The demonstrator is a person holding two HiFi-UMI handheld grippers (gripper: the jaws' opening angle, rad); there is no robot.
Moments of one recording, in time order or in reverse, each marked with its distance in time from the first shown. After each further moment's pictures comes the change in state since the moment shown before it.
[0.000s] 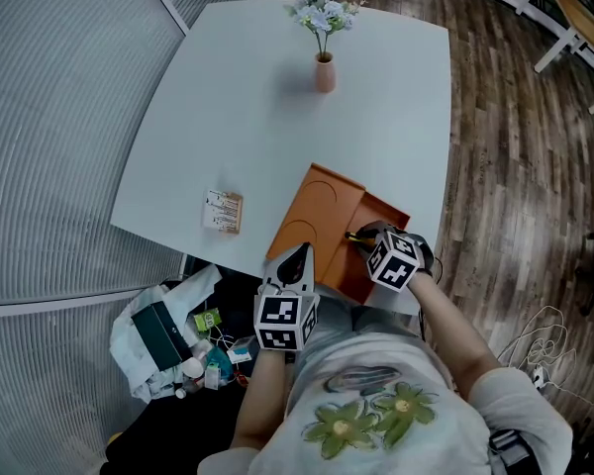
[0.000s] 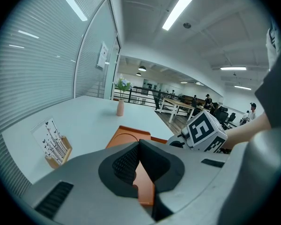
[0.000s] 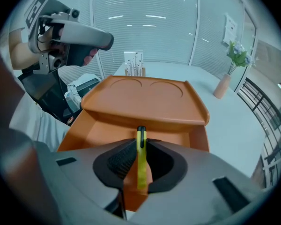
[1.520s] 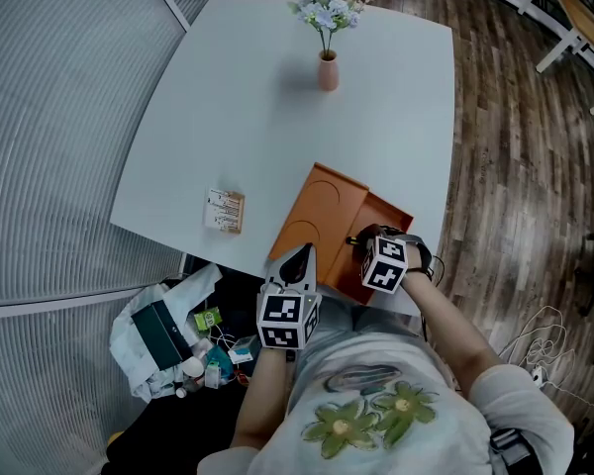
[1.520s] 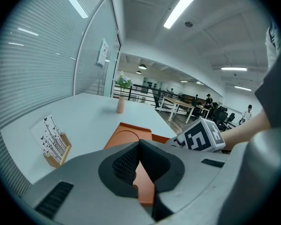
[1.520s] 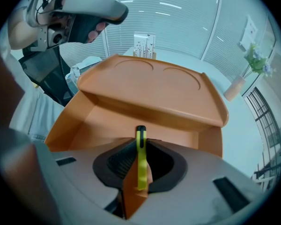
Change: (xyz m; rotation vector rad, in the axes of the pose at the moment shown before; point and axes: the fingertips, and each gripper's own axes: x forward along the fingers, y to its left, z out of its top) left arm 0.006 0.006 -0.008 -0.010 0.023 -0.009; right arm 0.024 0.008 -0.016 -0.132 0.153 0.004
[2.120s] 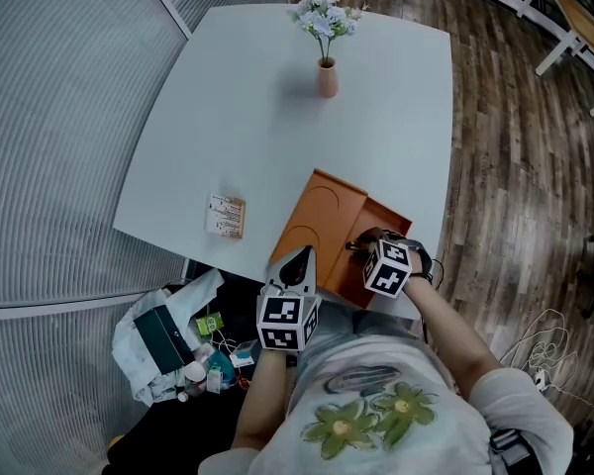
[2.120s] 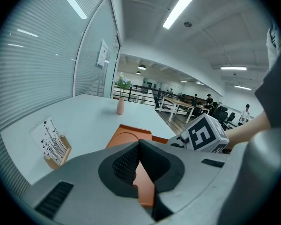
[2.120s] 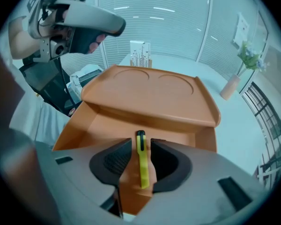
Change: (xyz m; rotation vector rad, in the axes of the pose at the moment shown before) left arm 0.000 0.000 0.007 0.008 -0.006 0.003; right arm -0.013 -0.001 0.009 0.056 -0.064 0.009
